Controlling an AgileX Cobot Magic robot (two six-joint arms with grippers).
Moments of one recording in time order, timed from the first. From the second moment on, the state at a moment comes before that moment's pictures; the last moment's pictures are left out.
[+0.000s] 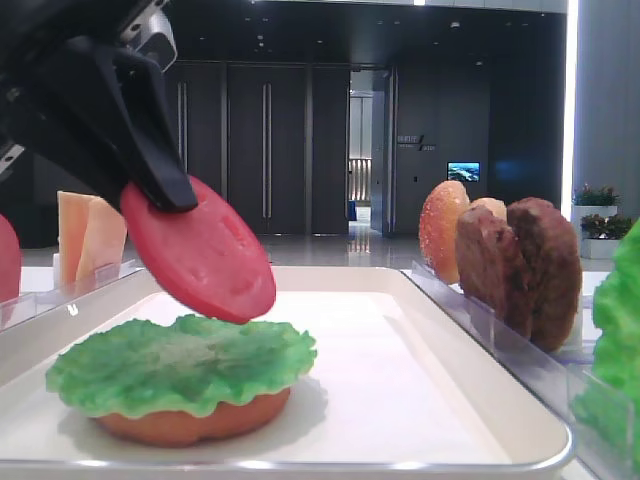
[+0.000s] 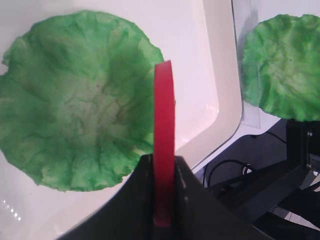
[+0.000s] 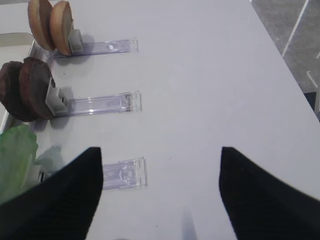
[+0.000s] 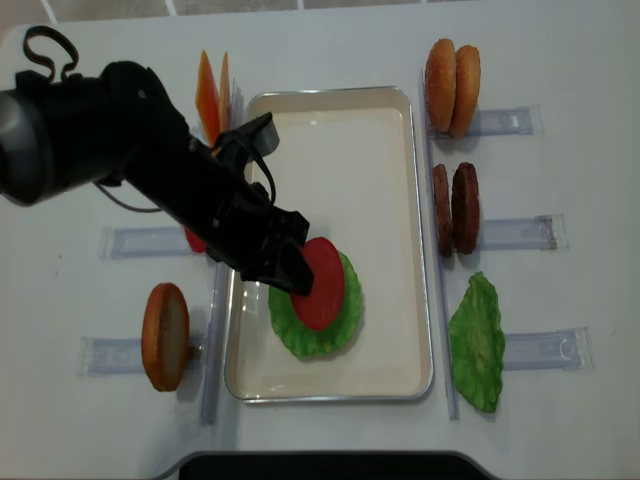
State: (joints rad) left arm -0.44 1.65 -0.92 -0.79 0.87 0.35; right arm -0.08 -0.01 -0.51 0.07 1.13 -0.04
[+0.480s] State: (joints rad) left arm -0.44 1.69 -0.91 -0.82 0.84 0.39; right arm -0.08 -0.01 -0.51 0.07 1.13 -0.04
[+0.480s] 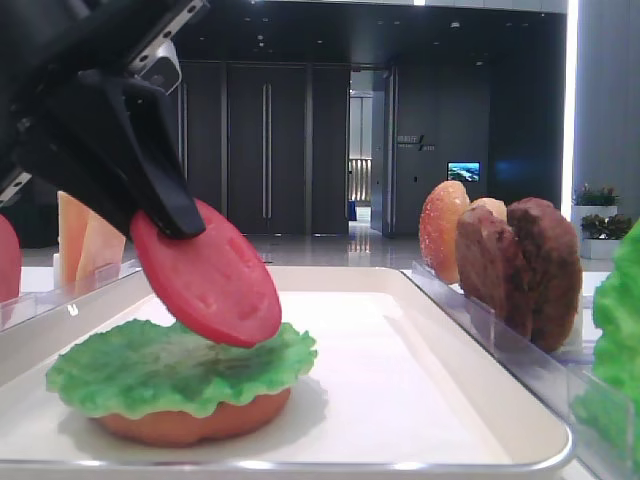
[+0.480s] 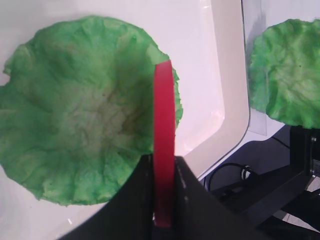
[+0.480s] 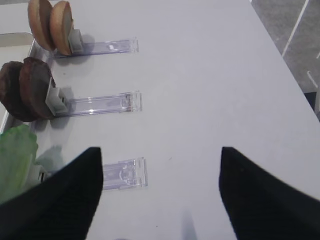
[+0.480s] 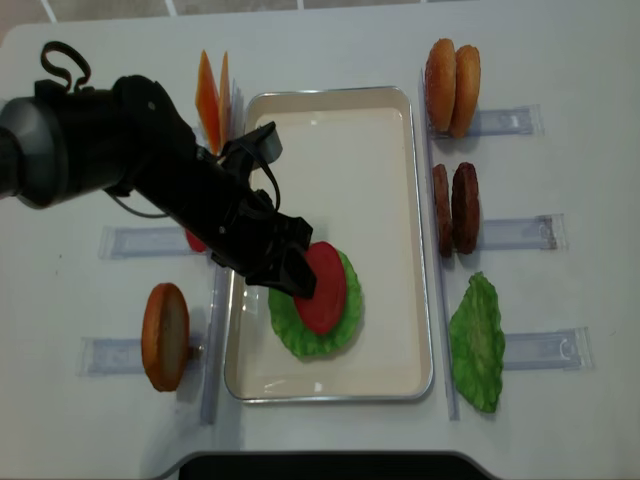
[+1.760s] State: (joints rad) left arm -0.44 1.71 -0.91 -0.82 0.82 0.38; right arm -0.08 -0.01 -0.51 0.07 1.13 -0.04
